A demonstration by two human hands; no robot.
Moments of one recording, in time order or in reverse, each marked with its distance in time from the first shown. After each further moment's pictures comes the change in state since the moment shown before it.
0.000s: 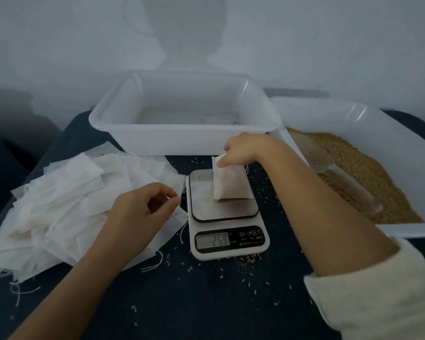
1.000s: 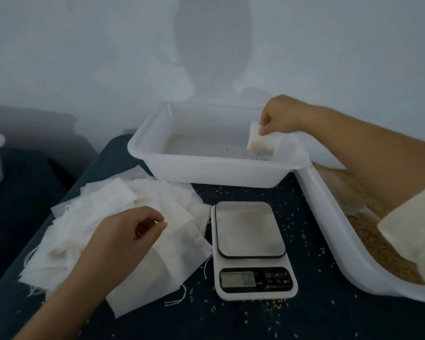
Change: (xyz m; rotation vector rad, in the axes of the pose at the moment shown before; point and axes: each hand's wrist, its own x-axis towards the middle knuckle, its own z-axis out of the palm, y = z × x) left_hand 0.000 -0.019 -0.060 0.239 0.077 0.005; right_hand 0.048 0.021 -0.113 -0.153 0.386 -0.206
